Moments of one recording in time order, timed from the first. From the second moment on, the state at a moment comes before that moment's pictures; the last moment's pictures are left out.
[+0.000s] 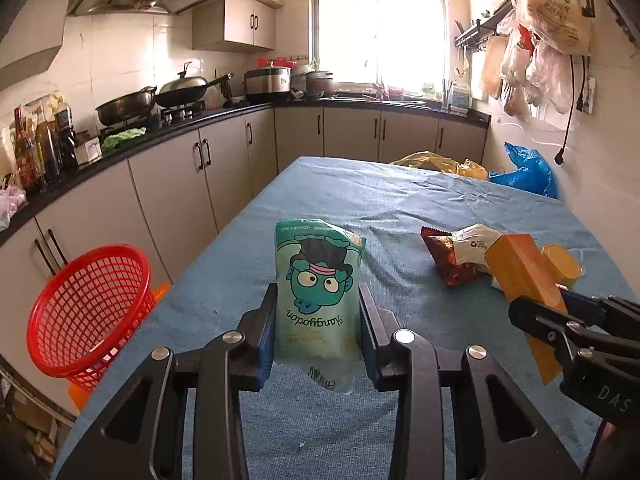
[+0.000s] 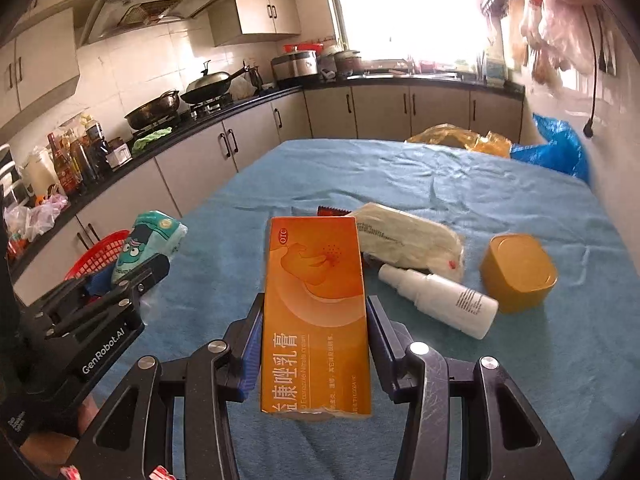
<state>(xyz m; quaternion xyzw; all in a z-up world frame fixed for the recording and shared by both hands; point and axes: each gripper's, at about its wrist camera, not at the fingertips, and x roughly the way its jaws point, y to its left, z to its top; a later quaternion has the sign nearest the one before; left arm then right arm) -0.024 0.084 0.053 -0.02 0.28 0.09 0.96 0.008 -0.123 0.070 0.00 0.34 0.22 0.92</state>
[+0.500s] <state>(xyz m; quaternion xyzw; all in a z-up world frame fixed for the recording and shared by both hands) -0.025 0.079 0.052 -0.01 0.28 0.10 0.96 0.001 -0.114 0.063 -0.02 0.33 0.22 0.92</state>
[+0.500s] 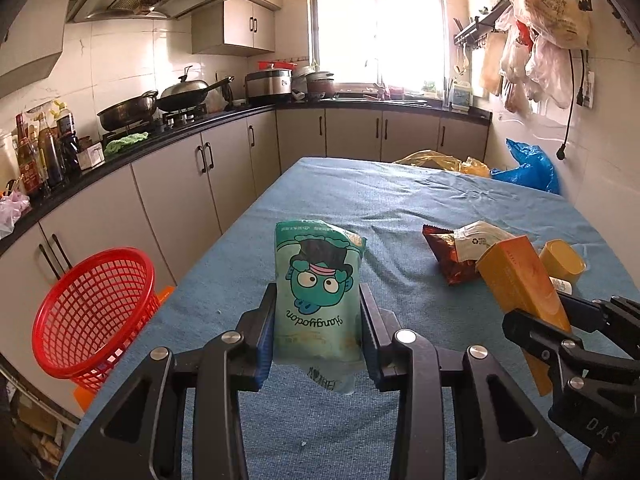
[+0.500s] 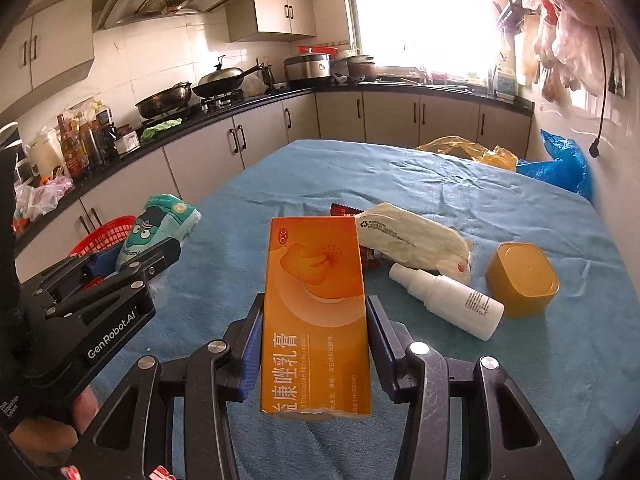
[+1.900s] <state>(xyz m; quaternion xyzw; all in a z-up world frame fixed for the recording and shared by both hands) -0.027 0.082 0.049 -0.01 0.28 0.10 0.96 0.000 -0.117 0.064 -0.03 0.33 0.22 0.92</state>
